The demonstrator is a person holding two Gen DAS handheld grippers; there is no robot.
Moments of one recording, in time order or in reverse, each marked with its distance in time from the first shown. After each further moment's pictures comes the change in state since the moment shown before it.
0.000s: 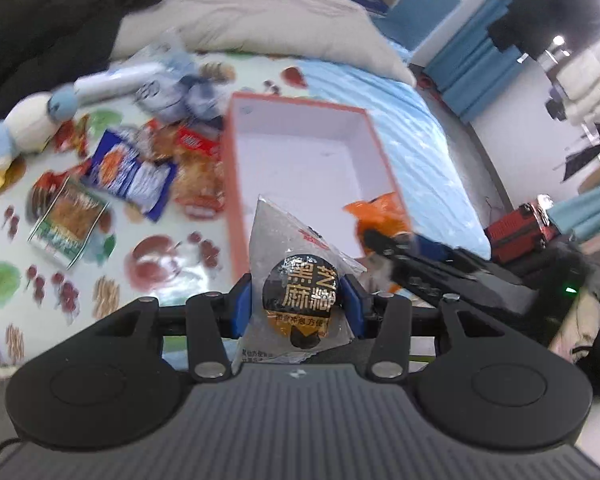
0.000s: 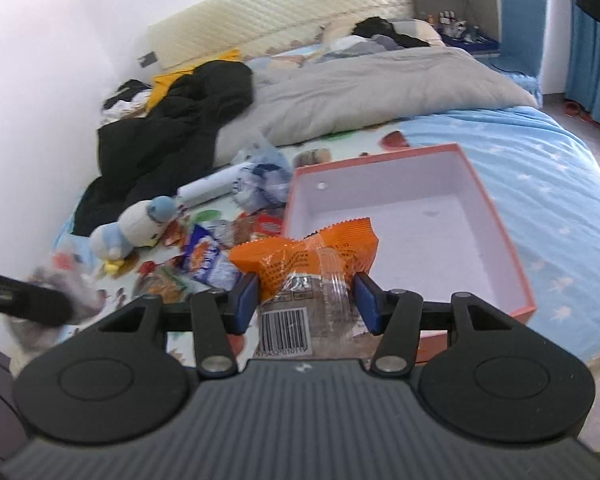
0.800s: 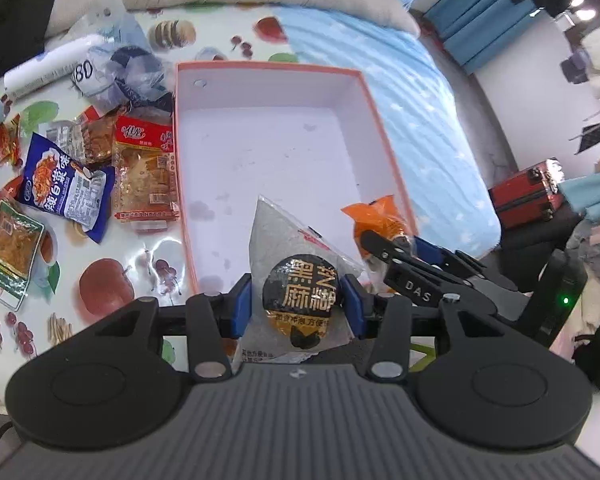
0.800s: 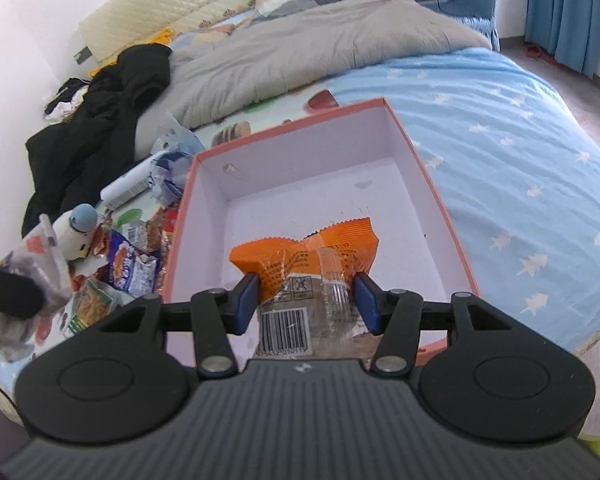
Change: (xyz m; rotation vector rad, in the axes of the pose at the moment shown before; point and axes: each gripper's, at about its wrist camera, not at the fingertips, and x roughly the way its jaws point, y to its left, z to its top) left arm 0.154 -0.019 0.095 0.005 0.205 -0.003; right arm 0.075 -0.096 0.016 0.130 0.114 -0.085
